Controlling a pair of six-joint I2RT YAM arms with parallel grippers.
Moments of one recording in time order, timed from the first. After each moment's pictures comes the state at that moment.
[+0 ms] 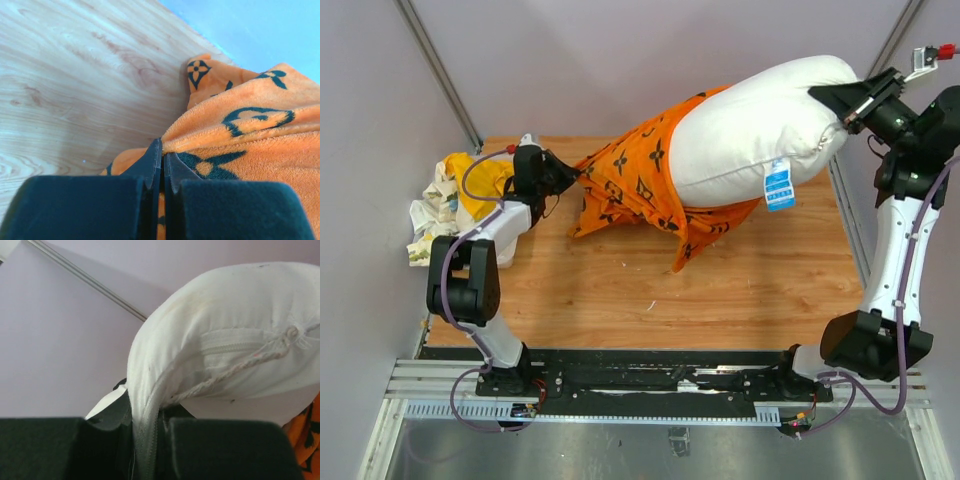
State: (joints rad) left arm -0.09 1.71 1.11 0.19 0.10 -0.73; right arm -0.33 1.40 1.68 -0.08 -0.94 1.03
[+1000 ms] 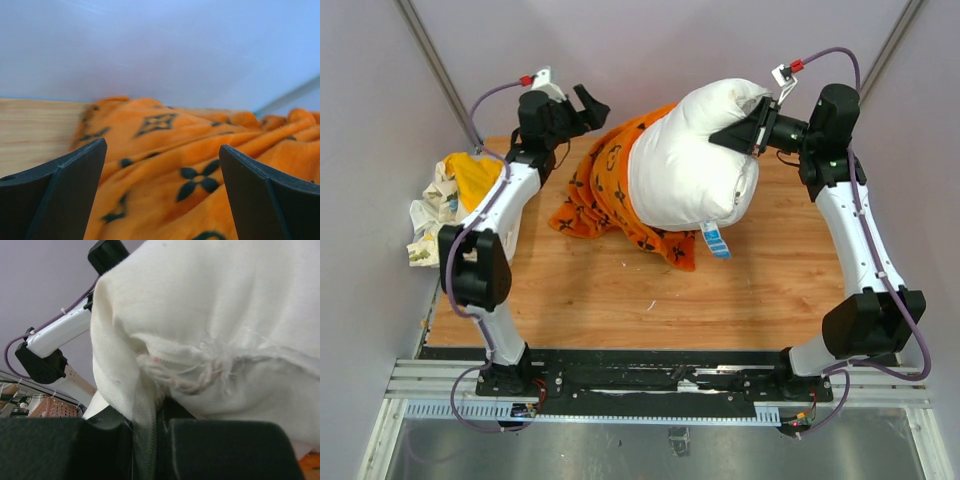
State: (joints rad) left arm -0.17 1.76 1.56 0.13 0.14 -0.51; right arm 0.08 1.49 1.58 -0.10 -1.09 0.66
